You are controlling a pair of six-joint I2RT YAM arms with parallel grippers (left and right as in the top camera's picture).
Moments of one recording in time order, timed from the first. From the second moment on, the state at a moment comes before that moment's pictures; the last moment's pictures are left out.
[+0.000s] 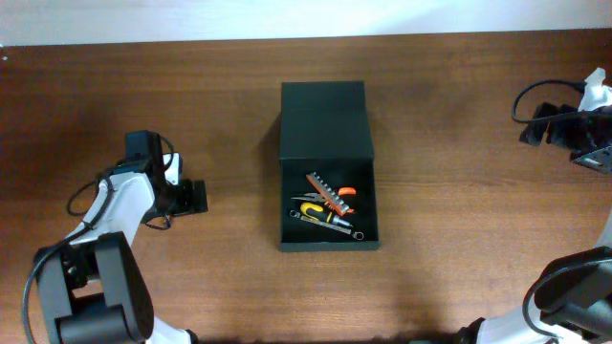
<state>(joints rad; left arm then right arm) 0.17 1.73 1.00 -0.69 0.00 0.03 -0.47 1.77 1.85 -1.43 -0.16 -0.05</state>
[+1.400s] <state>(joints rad) 0.18 1.79 1.01 -0.63 -0.09 0.01 -0.47 1.77 1.85 -1.44 -0.16 -0.05</state>
